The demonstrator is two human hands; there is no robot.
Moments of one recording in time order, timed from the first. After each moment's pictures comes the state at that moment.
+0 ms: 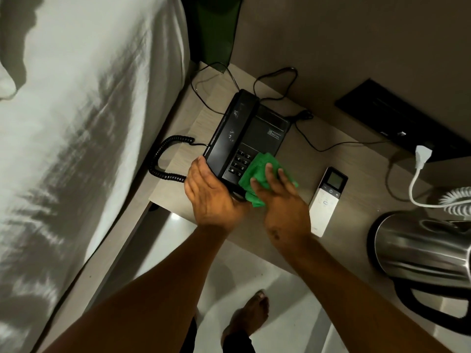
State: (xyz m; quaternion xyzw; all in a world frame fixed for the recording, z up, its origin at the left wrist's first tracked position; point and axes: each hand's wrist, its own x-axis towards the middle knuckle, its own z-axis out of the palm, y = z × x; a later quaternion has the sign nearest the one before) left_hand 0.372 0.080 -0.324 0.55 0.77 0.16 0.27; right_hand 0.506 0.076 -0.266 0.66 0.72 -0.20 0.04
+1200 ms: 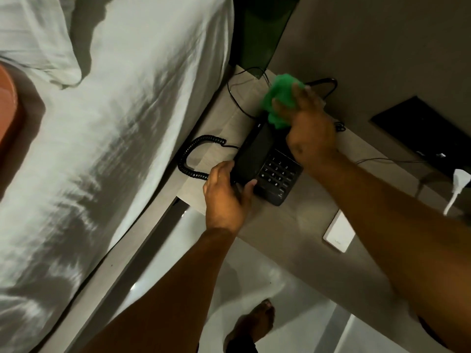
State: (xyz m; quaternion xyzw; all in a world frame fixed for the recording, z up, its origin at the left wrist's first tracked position) left_hand 0.334 0.084 -0.309 0.45 0.74 0.32 0.39; right_hand 0.479 0.231 -0.251 0.60 0.79 -0.09 0.02
